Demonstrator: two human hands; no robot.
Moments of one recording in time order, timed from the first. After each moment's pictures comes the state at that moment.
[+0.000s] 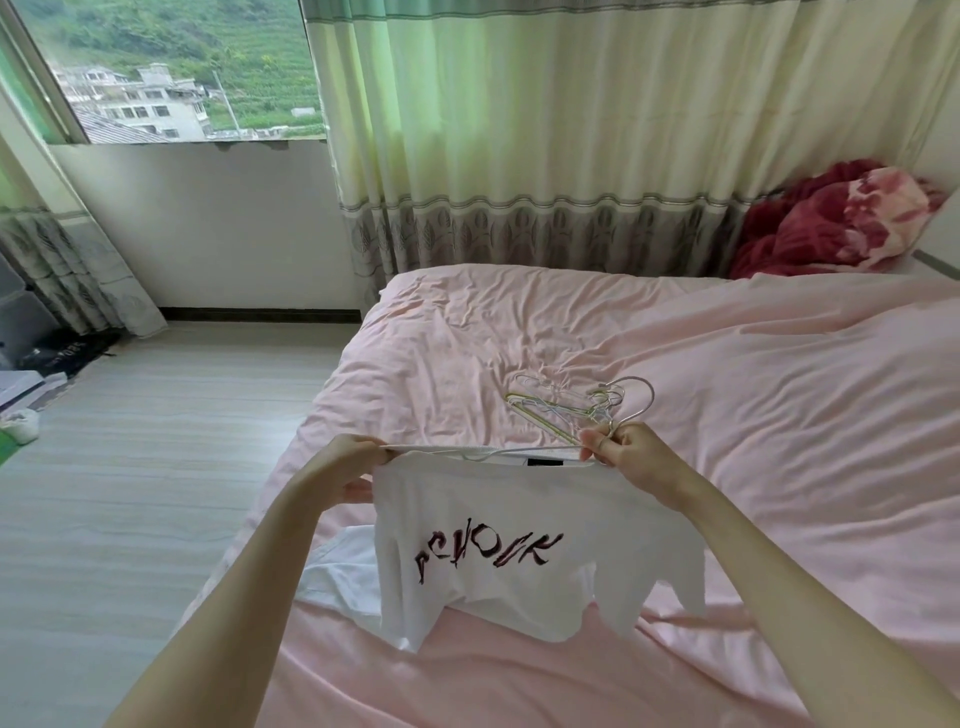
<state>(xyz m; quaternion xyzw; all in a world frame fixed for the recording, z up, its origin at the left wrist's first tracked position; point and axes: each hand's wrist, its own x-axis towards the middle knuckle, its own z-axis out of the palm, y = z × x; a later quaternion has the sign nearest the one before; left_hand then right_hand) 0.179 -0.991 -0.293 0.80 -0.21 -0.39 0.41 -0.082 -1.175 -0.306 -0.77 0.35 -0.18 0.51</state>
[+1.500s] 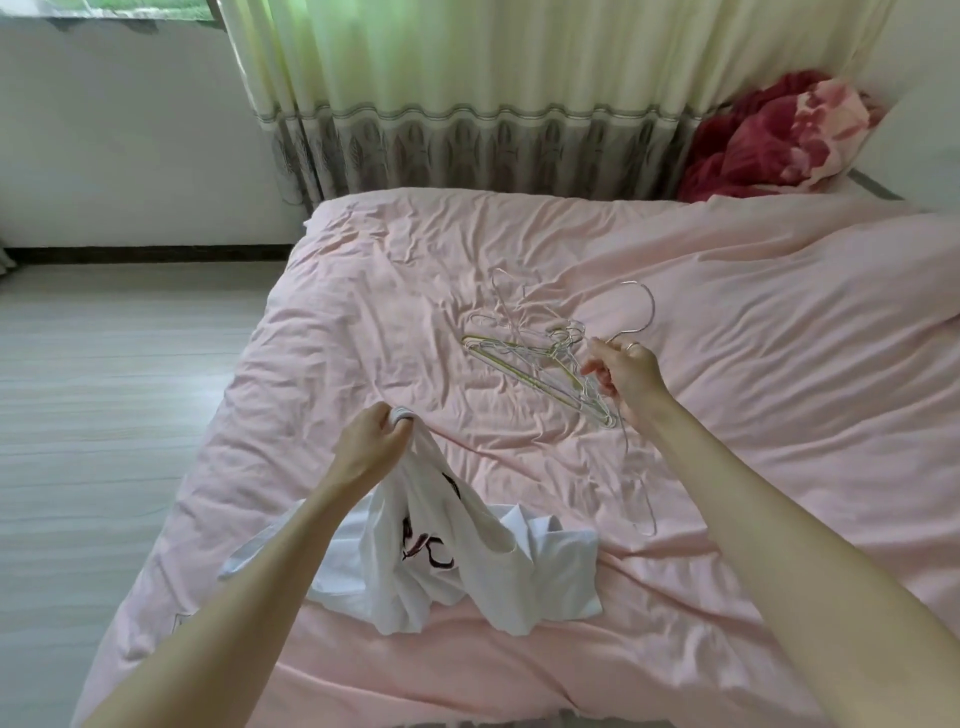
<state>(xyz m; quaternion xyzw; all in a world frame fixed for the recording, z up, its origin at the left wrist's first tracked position) 0.173 -1.051 -0.367 0.82 -0.38 -0.22 0.36 -0.043 -1.236 -0.338 -0.52 0.51 -0.36 0.58</state>
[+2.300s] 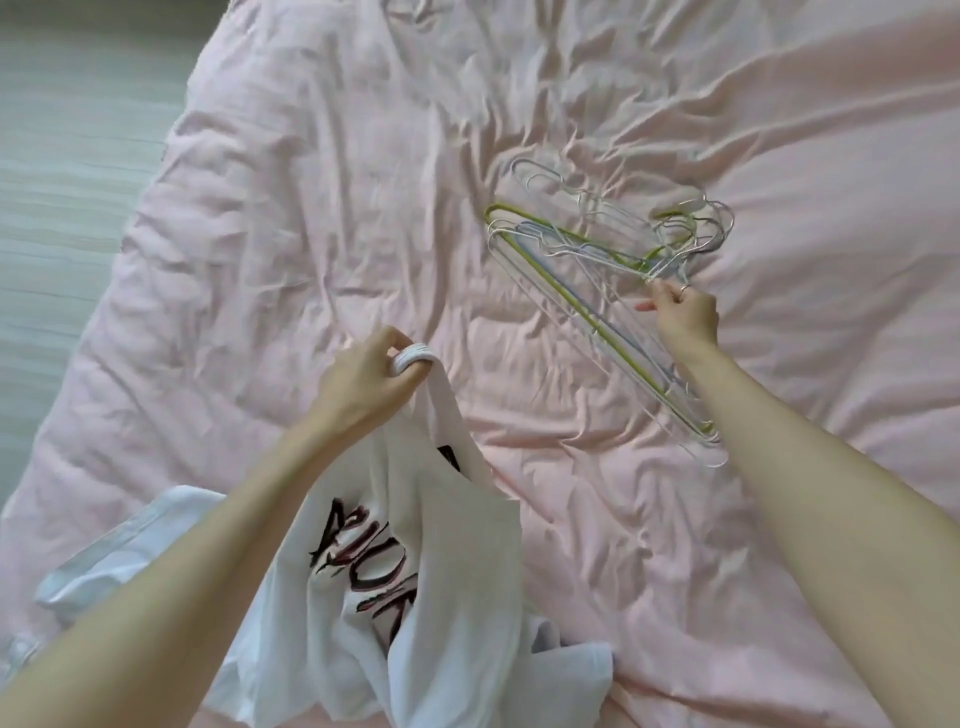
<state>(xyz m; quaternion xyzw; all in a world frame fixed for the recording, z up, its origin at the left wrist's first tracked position) 0.242 -1.293 -0.562 0.88 -0.32 -0.27 0.21 0.049 -1.551 -0.646 -0.63 0.61 -0.16 0.45</state>
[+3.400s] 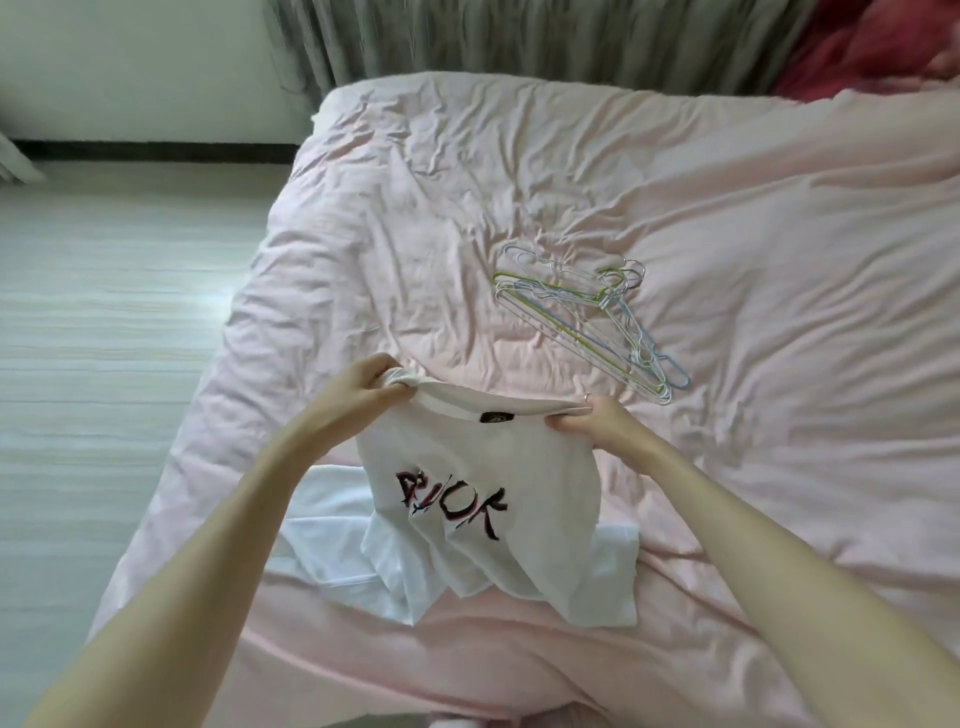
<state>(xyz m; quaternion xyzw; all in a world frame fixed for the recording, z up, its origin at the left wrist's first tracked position) 0.248 -1.112 -0.410 0.77 -0.39 -0.38 0.34 0.006 -1.272 -0.489 -0.64 0.45 -0.02 0.62</state>
